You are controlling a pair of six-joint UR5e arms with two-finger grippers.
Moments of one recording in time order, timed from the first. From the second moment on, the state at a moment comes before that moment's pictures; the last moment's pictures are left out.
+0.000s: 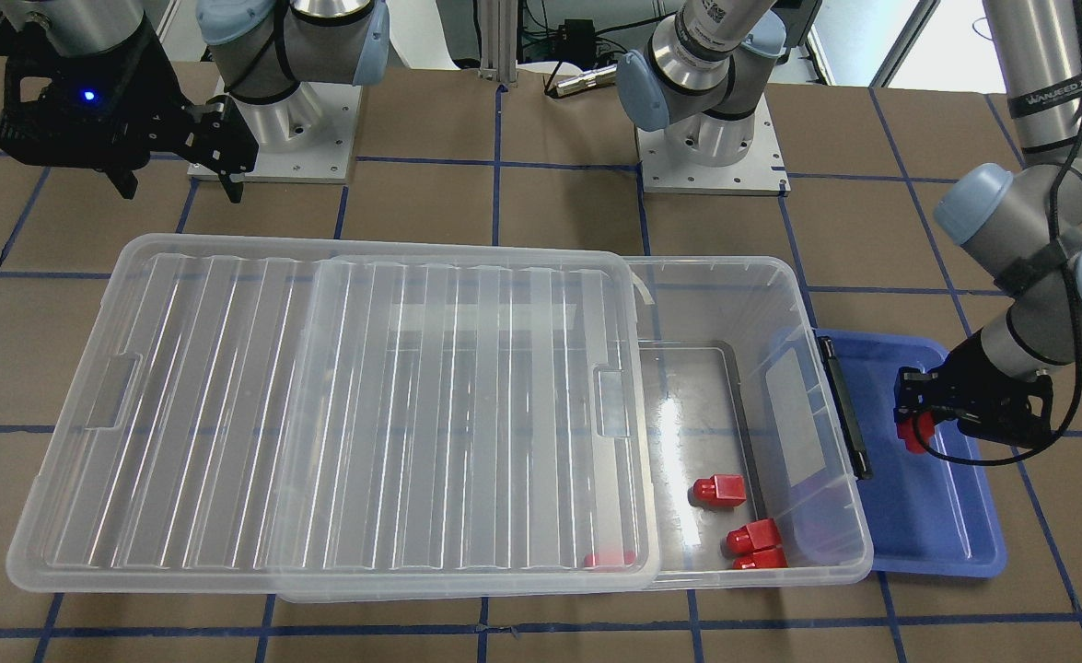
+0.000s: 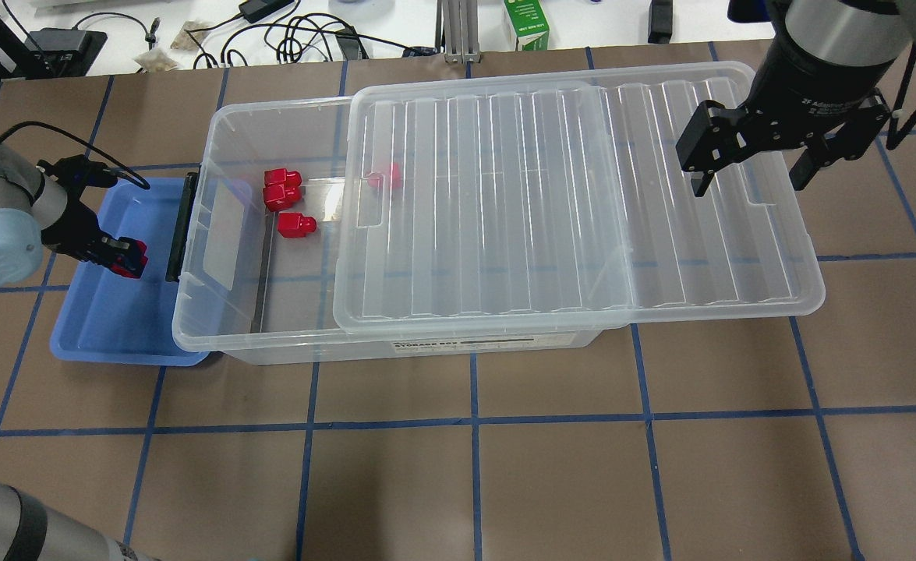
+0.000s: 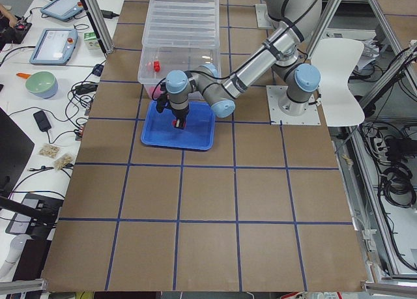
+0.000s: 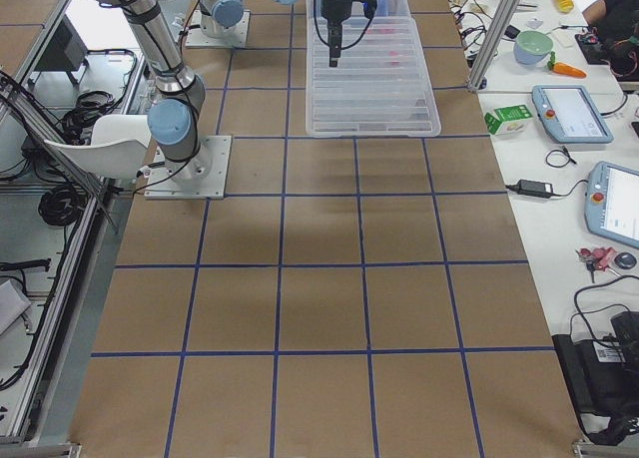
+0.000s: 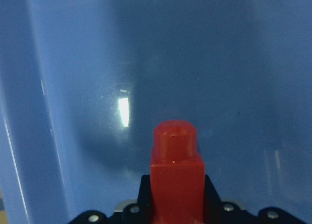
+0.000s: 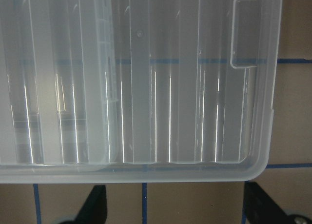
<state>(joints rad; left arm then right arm) -1.05 -1.91 -1.79 -1.04 1.54 0.73 1.52 -1.63 1.56 -1.48 -1.61 -0.05</state>
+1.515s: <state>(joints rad) -1.50 -1.80 -1.81 -1.18 1.54 0.09 1.52 -1.64 1.57 -1.48 -1.62 -0.06</state>
